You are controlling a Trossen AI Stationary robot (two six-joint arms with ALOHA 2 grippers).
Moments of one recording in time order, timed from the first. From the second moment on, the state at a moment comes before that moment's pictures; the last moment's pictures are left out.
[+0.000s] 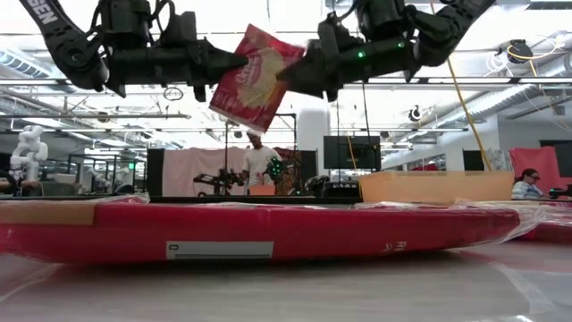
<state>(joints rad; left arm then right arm) 0.37 1.34 0.42 1.11 0.20 -0.18 -0.27 1.56 0.81 0.61 -0.12 0.01</state>
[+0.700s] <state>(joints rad) 0.32 1.40 0.42 1.15 0.24 -0.14 -0.33 1.44 0.81 0.49 -0.24 -0.06</state>
